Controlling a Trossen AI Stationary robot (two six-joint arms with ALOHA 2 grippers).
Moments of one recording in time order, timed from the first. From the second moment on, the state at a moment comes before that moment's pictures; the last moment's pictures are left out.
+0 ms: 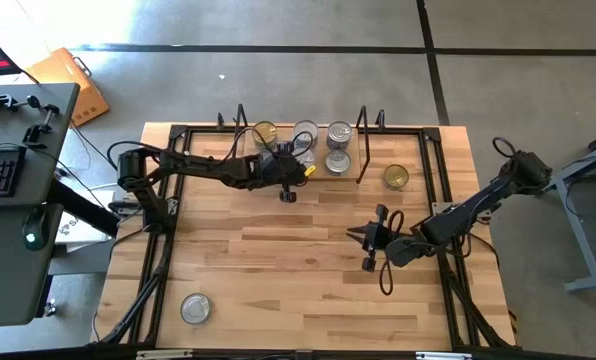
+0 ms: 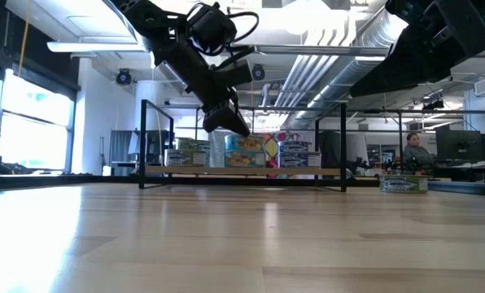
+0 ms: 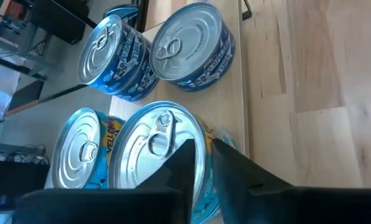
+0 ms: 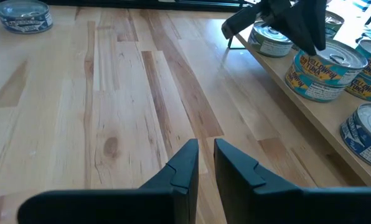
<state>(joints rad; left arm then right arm) 0.22 1.76 1.07 0.01 -0.34 0.56 0.53 1.25 0.53 0.09 0.76 0.32</state>
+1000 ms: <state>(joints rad) -0.42 1.54 1.17 -0.63 -0.72 -0.20 0.47 1.48 0.51 0.12 0.78 0.48</state>
